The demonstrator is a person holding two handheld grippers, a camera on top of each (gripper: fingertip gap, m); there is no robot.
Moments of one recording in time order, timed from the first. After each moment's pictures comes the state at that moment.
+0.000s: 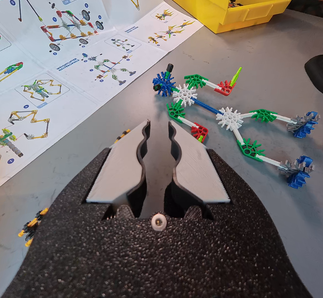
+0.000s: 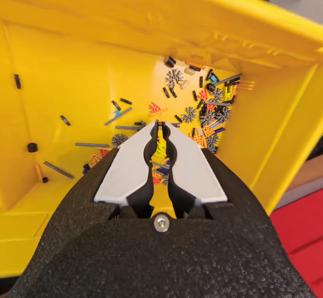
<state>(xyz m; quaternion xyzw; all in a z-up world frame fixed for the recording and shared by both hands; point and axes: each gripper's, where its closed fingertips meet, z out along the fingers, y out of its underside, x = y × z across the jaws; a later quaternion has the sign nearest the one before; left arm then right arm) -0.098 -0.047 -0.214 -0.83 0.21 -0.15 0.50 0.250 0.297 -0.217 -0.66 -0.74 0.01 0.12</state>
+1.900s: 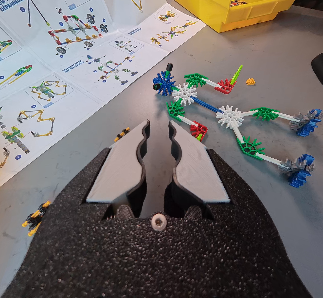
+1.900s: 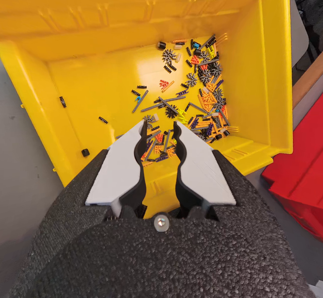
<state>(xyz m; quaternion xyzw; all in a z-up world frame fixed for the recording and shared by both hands) -0.097 -0.051 -0.213 -0.82 0.21 -0.13 0.51 0.283 0.251 -0.178 -0.77 -0.59 0.00 0.25</state>
